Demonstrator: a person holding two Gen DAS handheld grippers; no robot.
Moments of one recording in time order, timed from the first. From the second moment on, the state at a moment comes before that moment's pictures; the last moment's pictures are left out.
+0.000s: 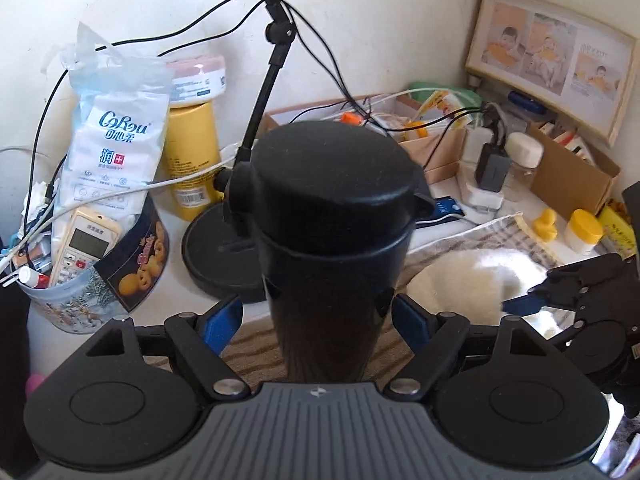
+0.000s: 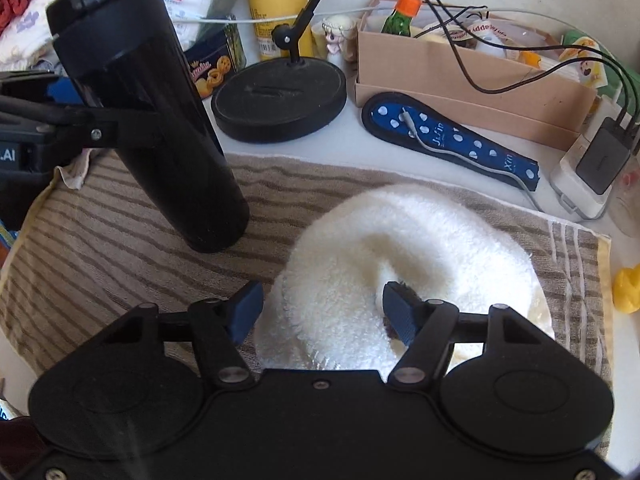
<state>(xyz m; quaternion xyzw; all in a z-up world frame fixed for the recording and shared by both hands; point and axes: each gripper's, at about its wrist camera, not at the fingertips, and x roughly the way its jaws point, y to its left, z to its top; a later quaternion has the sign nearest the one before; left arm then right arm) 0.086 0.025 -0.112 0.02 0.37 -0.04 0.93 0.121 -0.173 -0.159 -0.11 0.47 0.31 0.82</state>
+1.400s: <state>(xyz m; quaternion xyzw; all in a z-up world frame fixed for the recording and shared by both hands) 0.053 0.010 -0.110 0.02 0.32 -0.04 0.95 0.097 -0.191 -0.001 -0.02 0.34 0.44 0.83</state>
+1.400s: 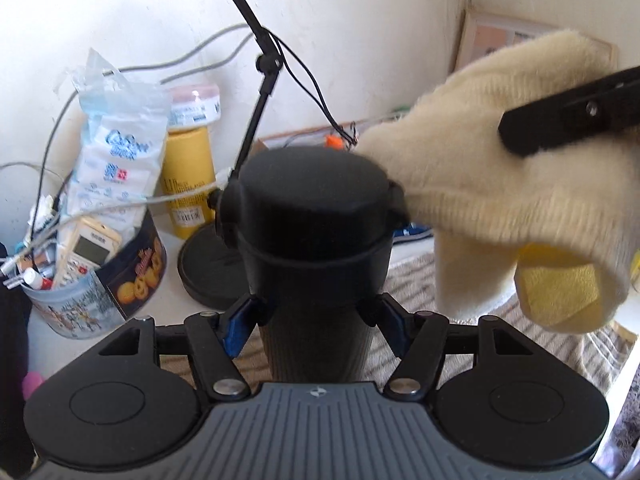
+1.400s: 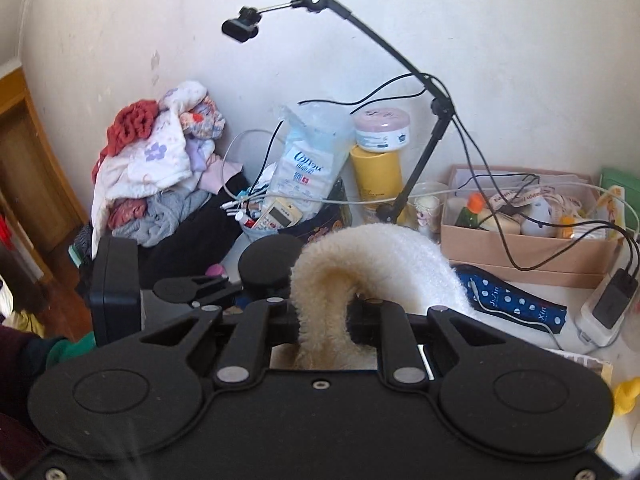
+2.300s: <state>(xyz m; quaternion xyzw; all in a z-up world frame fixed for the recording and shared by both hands) 0.041 0.016 -0.111 0.01 0.30 -0.05 0.95 0.117 -0.080 0.002 -0.07 0.35 0.54 0.76</state>
